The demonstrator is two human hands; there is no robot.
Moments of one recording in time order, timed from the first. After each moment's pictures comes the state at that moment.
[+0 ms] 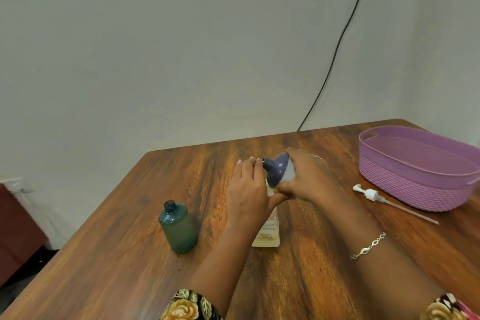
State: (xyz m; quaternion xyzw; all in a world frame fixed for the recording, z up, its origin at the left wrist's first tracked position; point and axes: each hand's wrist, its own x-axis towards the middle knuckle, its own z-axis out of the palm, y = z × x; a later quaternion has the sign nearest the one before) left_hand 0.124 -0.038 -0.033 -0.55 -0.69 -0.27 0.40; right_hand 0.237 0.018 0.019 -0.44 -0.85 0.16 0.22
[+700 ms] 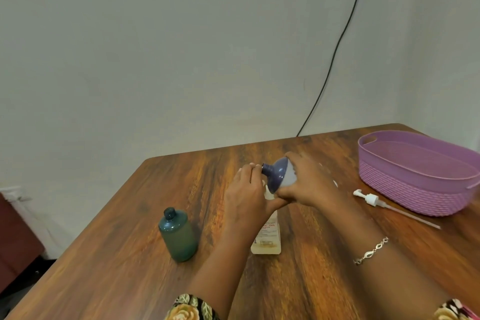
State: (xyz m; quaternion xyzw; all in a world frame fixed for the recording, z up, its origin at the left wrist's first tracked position) left_hand 0.124 -0.041 -0.024 -0.56 -0.71 -0.28 0.32; right_hand 0.239 0.017 0.022 -0.43 -0.85 0.19 0.22
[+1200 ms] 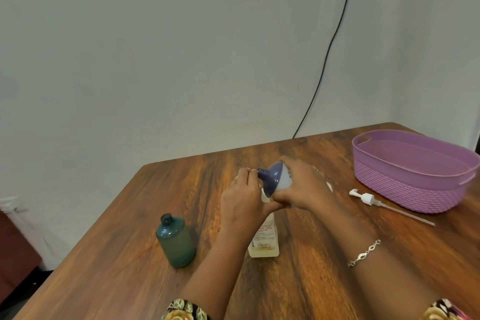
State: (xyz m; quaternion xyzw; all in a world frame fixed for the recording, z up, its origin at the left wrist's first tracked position) left_hand 0.128 -0.043 -0.015 -0.57 -0.73 -0.25 0.28; right_hand 0.239 0.016 0.018 -0.44 -0.84 0.21 0.25
